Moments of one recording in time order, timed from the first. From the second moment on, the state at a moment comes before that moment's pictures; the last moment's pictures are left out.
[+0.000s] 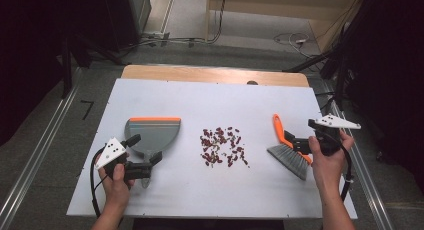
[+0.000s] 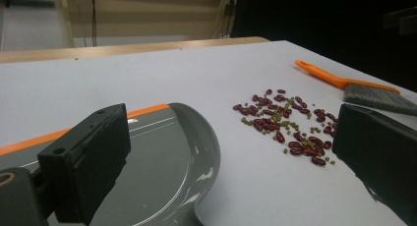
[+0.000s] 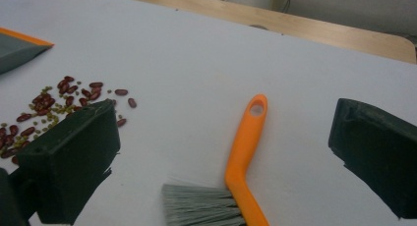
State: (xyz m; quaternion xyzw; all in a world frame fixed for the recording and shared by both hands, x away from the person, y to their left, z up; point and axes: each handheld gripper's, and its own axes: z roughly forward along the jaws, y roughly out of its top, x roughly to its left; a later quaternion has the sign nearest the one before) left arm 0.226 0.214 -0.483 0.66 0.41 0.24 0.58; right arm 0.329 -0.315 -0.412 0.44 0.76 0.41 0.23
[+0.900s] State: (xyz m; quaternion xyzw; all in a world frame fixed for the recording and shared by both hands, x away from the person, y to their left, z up) left arm 0.225 0.213 -0.482 0.67 0.40 0.23 0.58; right arm 0.392 -0.294 -0.455 0.55 0.78 0.24 0.15
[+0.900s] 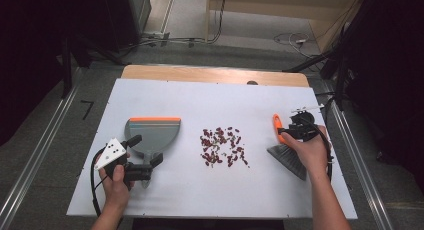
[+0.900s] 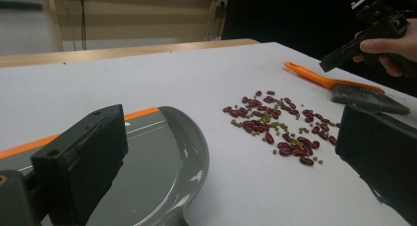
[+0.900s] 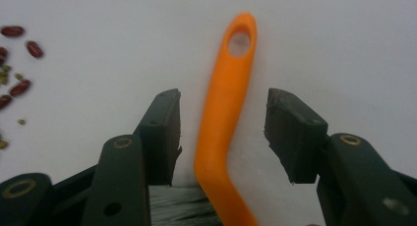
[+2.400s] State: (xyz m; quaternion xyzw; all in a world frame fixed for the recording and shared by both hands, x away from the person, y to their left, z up) left arm 0.223 0.190 -0.475 0.68 0.38 0.23 0.58; right arm 0.379 -0.308 -0.470 0.58 0.75 0.31 0.11
